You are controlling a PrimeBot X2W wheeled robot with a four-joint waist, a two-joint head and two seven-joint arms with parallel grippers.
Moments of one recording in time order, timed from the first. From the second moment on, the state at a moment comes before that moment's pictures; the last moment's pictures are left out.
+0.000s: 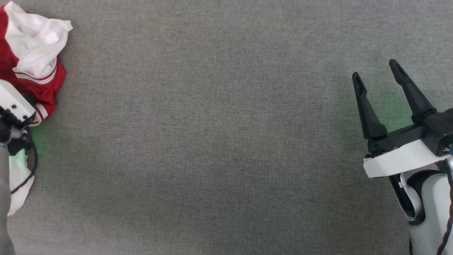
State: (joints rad) left arm -1.01 0.47 -0.02 1.25 -0.66 -0.05 0.39; right arm -0.31 -0.25 0.09 -0.08 0.13 0.13 -0.06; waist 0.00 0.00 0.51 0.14
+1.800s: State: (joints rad) left arm -1.02 0.74 -0.34 0.50 -0.63 -0.11 0.23; right arm -0.22 -0.13 -0.03 0.07 0.18 0.13 -0.23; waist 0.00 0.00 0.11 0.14
